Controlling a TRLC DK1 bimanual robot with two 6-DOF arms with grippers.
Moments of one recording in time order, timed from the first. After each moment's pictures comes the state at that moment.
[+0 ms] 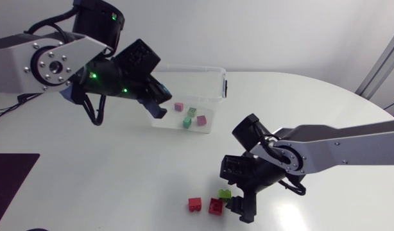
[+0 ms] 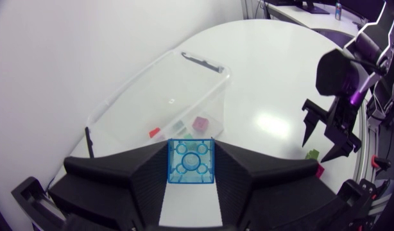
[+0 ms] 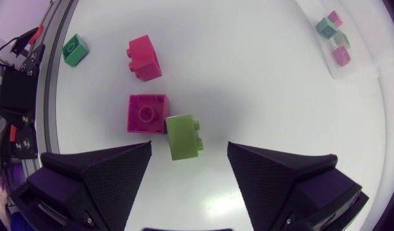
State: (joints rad) left arm -0.47 1.50 1.18 -0.36 0.13 0.47; right arm 0.62 1.61 0.73 -0.43 -0.23 -0.67
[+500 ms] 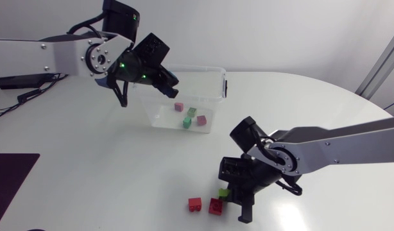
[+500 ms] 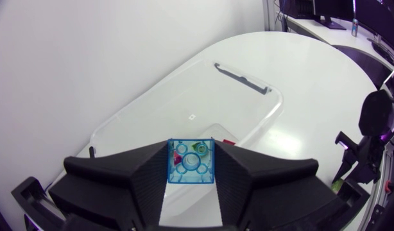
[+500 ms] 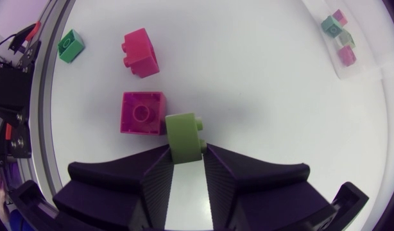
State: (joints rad) left arm -0.41 1.76 1.36 -0.20 0.15 0.44; right arm 0.61 1.65 0.73 -0.40 -0.23 -0.68
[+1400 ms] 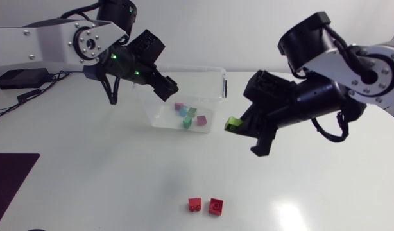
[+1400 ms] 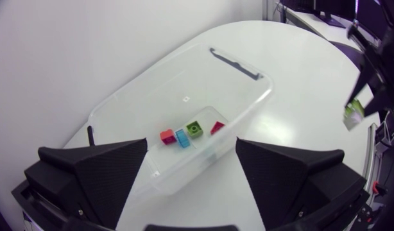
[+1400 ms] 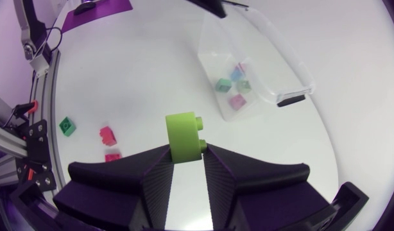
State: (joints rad) left arm -0.41 1.72 1.40 -0.42 0.15 0.41; right arm 0.48 1.36 1.07 -0.67 -0.23 -0.61
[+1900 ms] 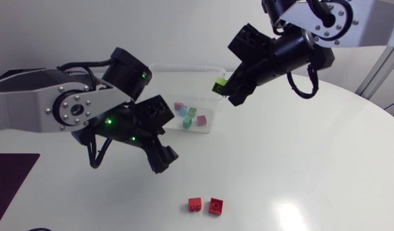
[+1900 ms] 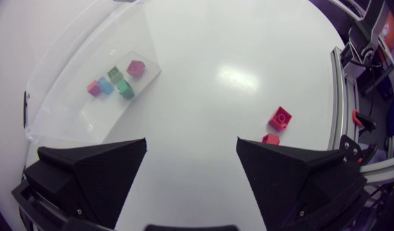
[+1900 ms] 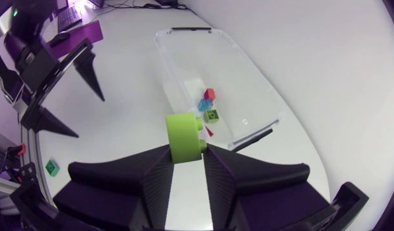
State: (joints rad) left arm -0.62 1.48 1.01 -0.54 0.12 0.46; right arm 0.44 1.62 1.43 -0.67 -0.23 -0.54
